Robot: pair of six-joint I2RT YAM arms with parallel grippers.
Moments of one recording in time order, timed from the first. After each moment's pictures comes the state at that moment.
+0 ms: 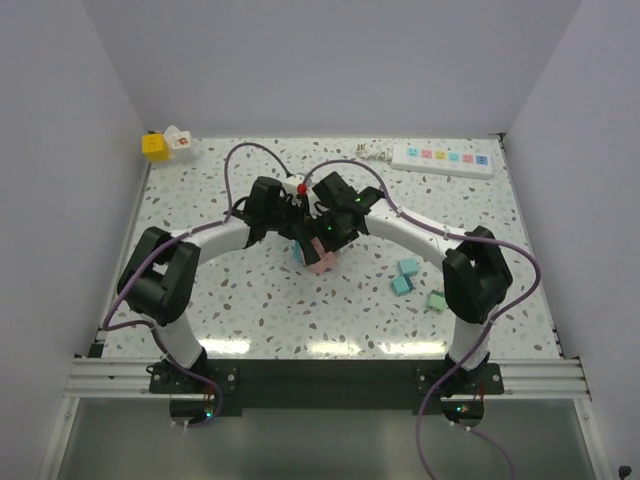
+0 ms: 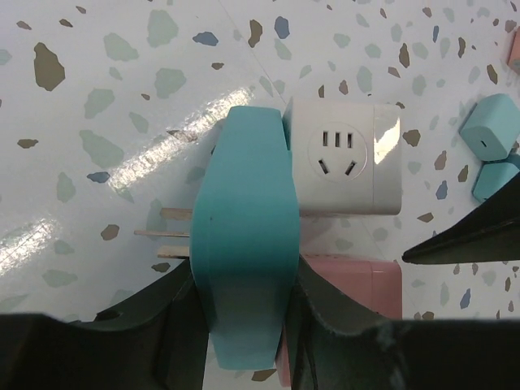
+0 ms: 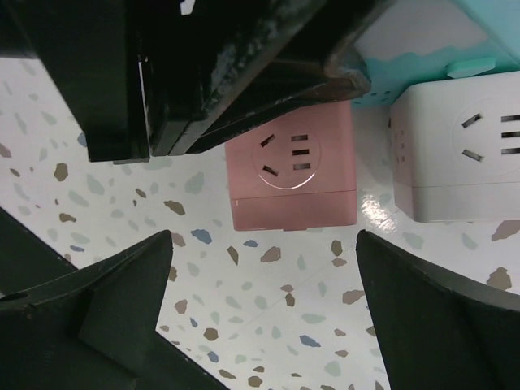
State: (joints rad) left arm -0.46 1.75 1.02 0.04 0.38 -0.16; right arm 0.74 1.85 1.49 -0.72 -0.18 0.17
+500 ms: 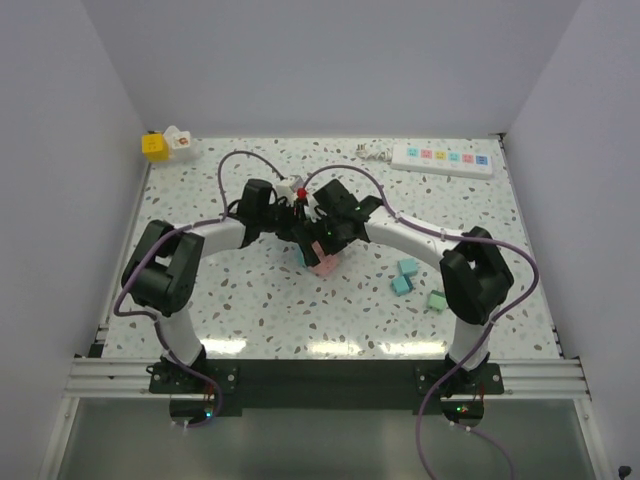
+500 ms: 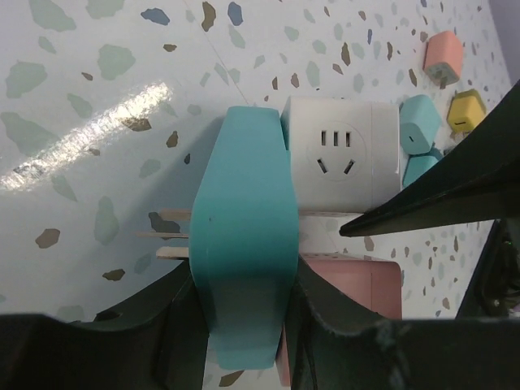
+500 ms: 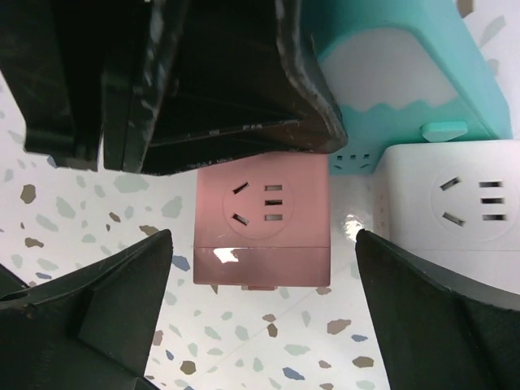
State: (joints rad) left arm -0.39 1.81 0.99 0.14 0.60 -0.28; right arm 0.75 1.84 1.41 -0.59 -0.12 0.13
